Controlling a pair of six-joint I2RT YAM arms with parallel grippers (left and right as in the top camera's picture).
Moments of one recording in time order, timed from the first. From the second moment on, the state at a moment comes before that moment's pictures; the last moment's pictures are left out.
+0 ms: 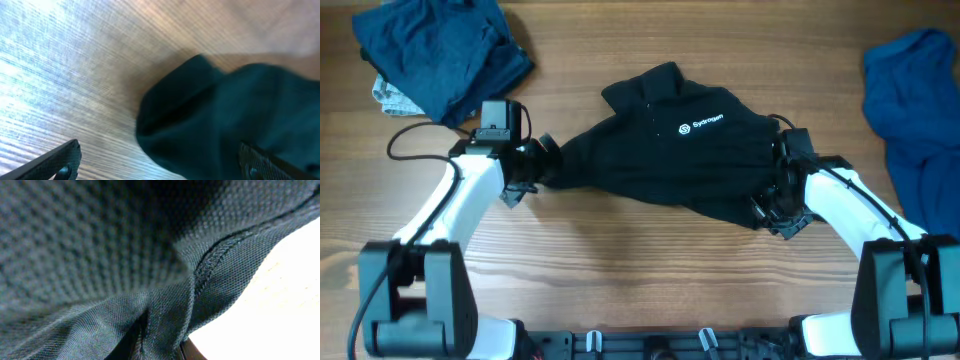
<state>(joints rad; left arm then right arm) -0.04 1.64 0.96 -0.63 0.12 -0.70 0.08 1.60 0.80 -0.78 -0.05 1.00</state>
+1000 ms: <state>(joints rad) -0.13 1.85 1.14 -0.77 0.03 -0.62 0.08 1.60 0.80 -0.77 -0.06 0.98</state>
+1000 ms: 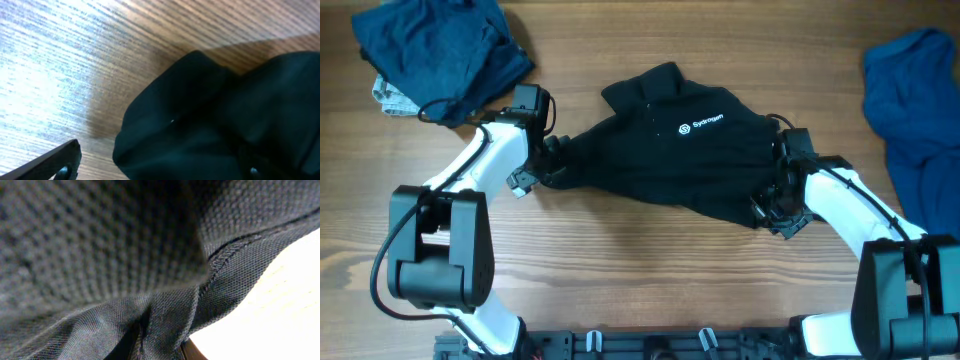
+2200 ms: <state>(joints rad) -0.13 1.76 1.22 -0.83 0.12 -0.57 0.08 1.46 0.84 -0.89 -0.04 0.92</state>
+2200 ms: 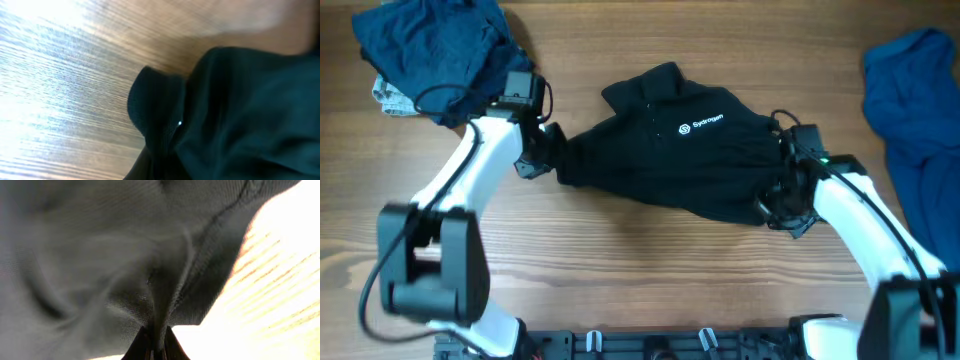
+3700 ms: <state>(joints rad) -0.34 1.25 1.39 -0.67 -0.27 -0.61 0.08 1.23 1.47 -0.83 -0.15 0.53</state>
